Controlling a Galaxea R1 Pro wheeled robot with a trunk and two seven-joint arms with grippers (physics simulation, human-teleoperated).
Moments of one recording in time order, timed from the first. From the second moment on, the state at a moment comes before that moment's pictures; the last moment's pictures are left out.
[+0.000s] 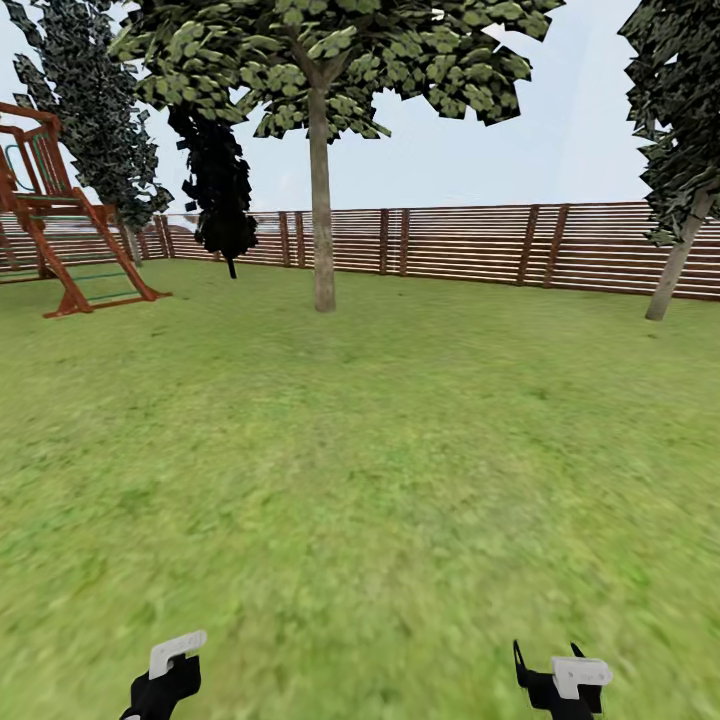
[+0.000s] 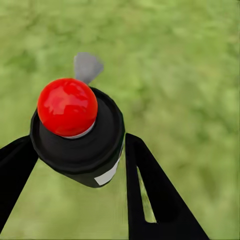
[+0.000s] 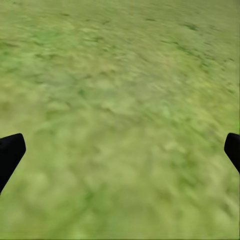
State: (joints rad) left arm -0.51 0.12 -0.05 -0.02 0.35 -0.39 -0.02; right arm -0.40 -0.12 0.05 -0.05 0.04 -0.85 -0.19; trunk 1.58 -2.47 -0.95
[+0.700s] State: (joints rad) left arm -0.51 0.12 -0.05 -0.02 0.35 -0.39 -0.02; right arm -0.40 -0.12 0.05 -0.05 0.04 -0.85 -0.19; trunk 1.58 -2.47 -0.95
